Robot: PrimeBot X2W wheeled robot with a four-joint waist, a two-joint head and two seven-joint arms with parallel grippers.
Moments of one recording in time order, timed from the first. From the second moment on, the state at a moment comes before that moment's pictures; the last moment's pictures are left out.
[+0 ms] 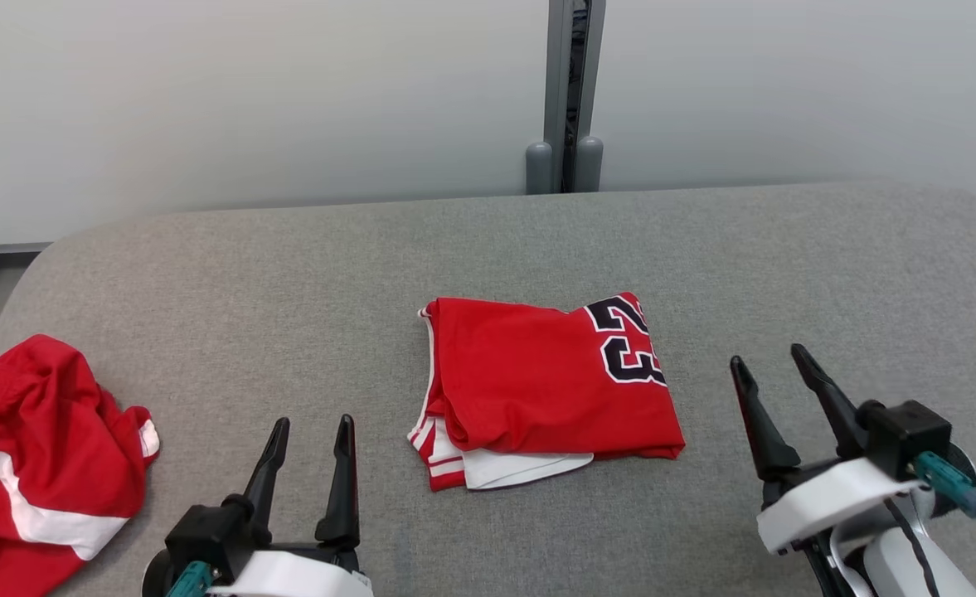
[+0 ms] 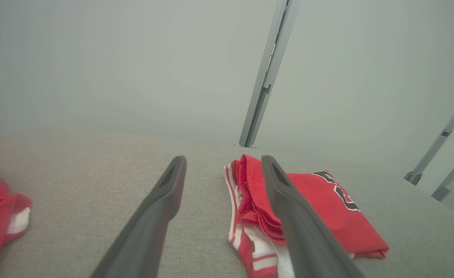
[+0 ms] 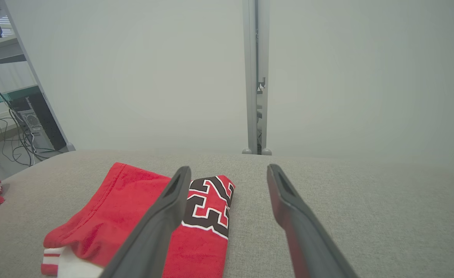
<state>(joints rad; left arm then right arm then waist) 0.01 0.05 -0.23 0.15 -0.38 0.06 -0.26 -0.24 -0.19 0.30 0.37 0.36 0.13 -0.26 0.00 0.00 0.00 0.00</state>
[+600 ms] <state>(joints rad) 0.14 0.05 -0.14 0.08 -0.27 0.06 -0.26 -0.01 -0.11 0.19 0.25 0.30 0.13 -0.26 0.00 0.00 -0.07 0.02</state>
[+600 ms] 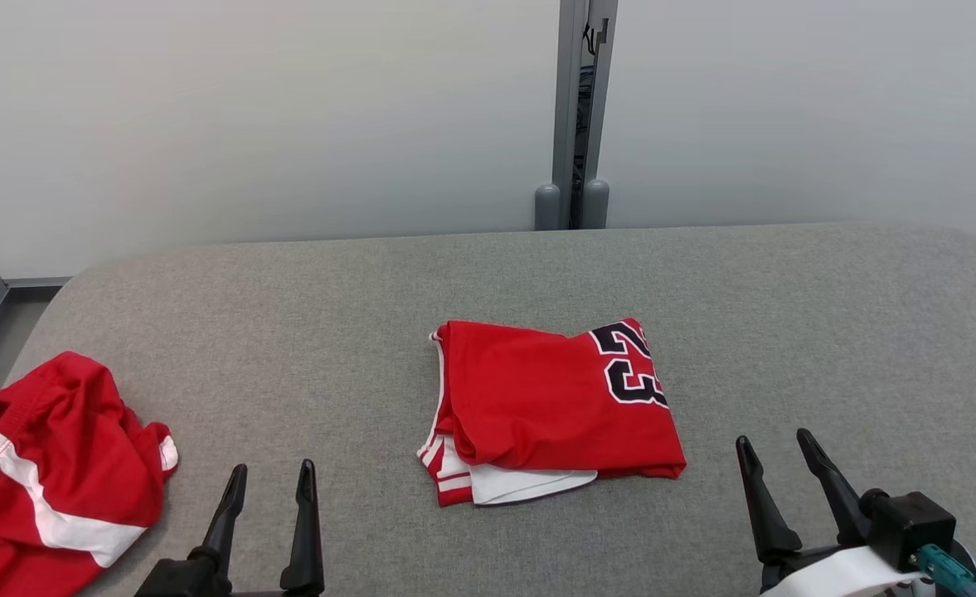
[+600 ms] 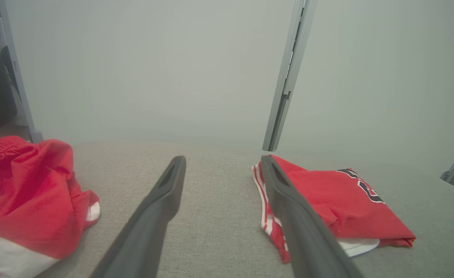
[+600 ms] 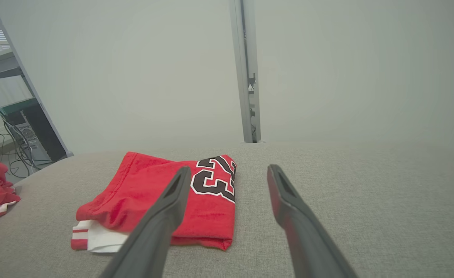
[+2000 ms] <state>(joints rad) 0.11 0.05 -0.18 0.12 -0.23 0.05 -0.26 -0.28 -0.13 0.24 0.63 0.80 0.13 -0.26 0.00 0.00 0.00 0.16</state>
